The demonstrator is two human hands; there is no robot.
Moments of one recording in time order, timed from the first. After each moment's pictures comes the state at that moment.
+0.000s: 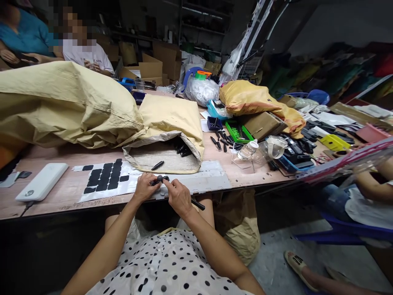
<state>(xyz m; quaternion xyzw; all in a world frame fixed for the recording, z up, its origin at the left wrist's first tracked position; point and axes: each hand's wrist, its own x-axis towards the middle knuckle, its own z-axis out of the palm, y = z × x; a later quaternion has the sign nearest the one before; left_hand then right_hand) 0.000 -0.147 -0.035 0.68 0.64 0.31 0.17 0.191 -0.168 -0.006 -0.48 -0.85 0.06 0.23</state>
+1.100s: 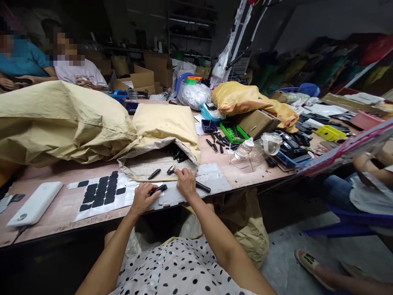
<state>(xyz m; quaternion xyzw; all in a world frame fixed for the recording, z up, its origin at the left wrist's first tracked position) -0.006 -0.152 -0.030 0.69 0.63 0.32 0.17 0.202 -0.087 -0.031 -0.58 -0.80 -0.01 0.19</state>
